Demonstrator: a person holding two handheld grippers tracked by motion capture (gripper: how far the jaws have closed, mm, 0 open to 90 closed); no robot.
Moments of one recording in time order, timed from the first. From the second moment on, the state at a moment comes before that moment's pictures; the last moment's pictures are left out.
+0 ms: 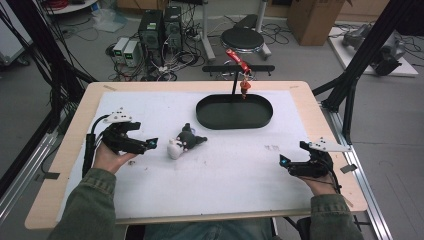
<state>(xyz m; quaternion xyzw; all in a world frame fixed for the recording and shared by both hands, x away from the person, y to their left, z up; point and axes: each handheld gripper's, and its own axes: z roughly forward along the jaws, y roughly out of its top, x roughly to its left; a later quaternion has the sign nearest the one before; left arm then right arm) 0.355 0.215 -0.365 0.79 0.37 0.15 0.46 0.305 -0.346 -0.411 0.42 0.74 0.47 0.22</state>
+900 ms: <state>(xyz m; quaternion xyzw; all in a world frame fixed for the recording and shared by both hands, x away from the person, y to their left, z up) 0.441 0.119 -0.378 0.89 0.33 0.03 0.32 0.302 -0.355 -0.427 0.43 0.74 0.46 0.23</state>
